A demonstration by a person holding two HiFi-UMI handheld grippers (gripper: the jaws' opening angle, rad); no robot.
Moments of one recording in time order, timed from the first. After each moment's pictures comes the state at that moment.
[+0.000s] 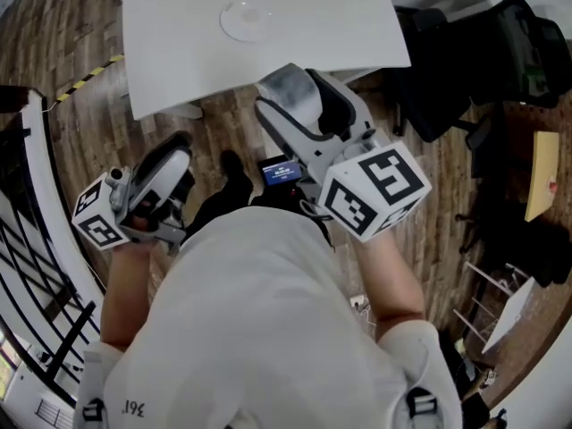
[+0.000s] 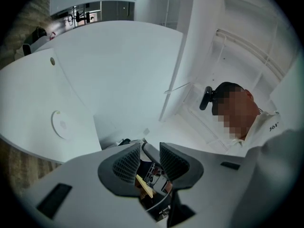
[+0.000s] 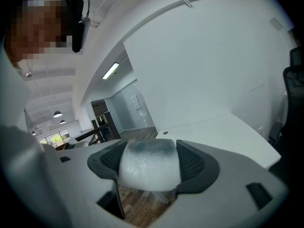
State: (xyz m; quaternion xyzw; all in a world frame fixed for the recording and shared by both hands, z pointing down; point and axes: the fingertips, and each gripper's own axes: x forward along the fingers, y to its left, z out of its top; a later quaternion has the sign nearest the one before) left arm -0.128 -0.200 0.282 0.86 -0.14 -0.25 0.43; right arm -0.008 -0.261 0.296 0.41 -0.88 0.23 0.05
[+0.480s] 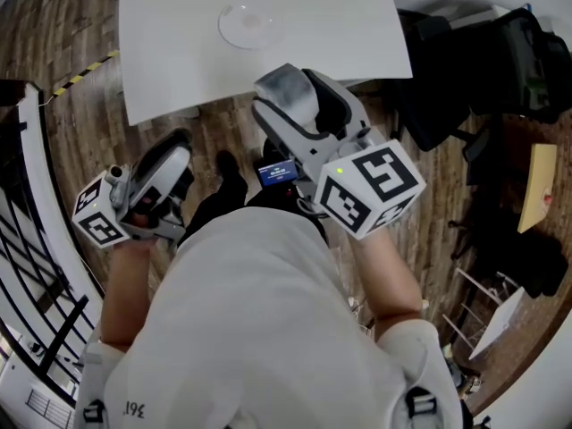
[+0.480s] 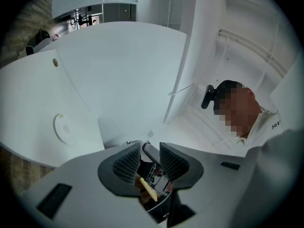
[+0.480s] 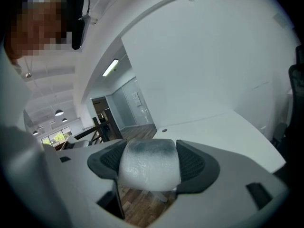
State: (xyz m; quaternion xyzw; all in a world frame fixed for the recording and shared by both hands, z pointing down) left arm -0.115 -0.235 0.297 0.85 -0.16 -0.25 0.43; right arm 0.001 -0.298 0.313 0.40 -0.88 0.24 0.07
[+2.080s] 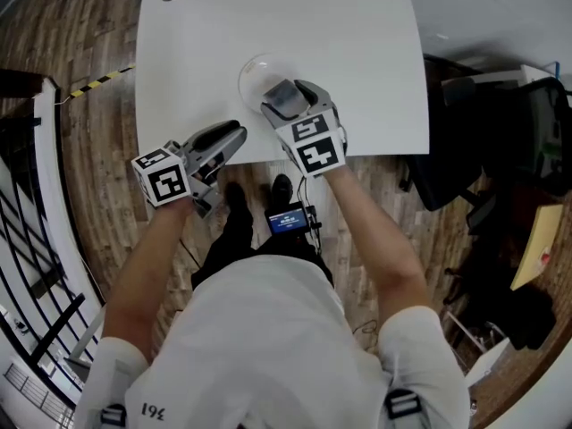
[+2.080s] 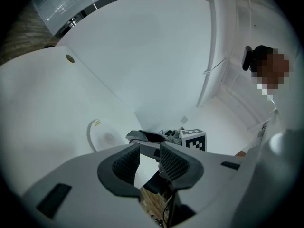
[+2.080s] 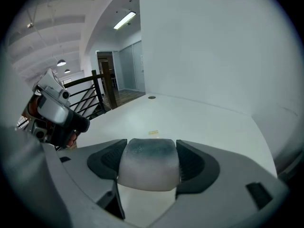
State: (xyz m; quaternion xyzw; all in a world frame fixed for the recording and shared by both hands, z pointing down) left arm -0.083 -0.420 0.465 0.84 -0.28 -0.08 0.46; right arm -0.027 -0.495 0.523 0.34 -0.87 0.15 0.32
